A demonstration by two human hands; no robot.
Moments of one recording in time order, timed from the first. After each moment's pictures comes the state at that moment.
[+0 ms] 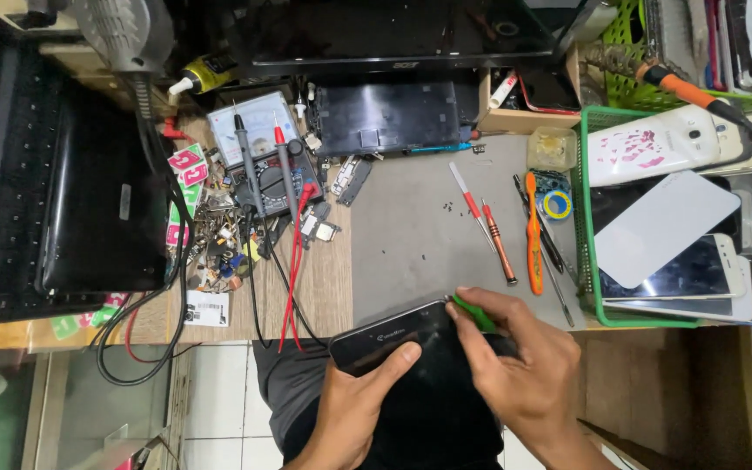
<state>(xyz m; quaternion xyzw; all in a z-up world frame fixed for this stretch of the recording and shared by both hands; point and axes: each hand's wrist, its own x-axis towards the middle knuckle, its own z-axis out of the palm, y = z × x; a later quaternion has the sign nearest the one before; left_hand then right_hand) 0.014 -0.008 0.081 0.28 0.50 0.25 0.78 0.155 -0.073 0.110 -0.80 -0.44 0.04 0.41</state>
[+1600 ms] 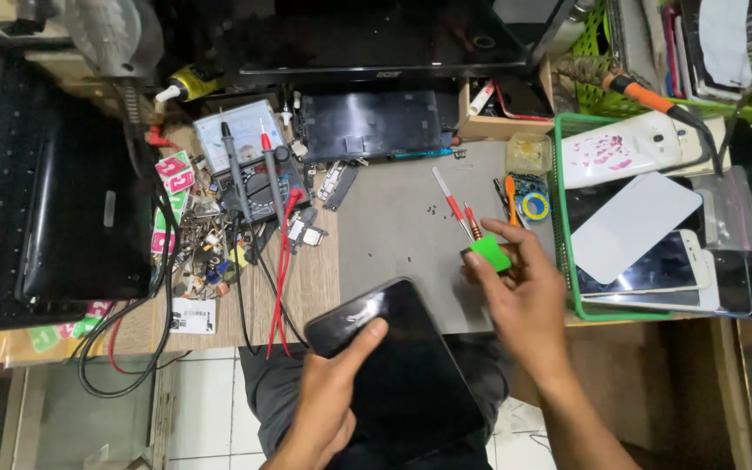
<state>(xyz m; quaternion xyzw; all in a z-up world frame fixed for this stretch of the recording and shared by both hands) 0.018 0.010 0.086 0.17 0.59 0.24 0.75 0.206 -0.055 0.089 -0.78 -0.31 0.23 0.50</state>
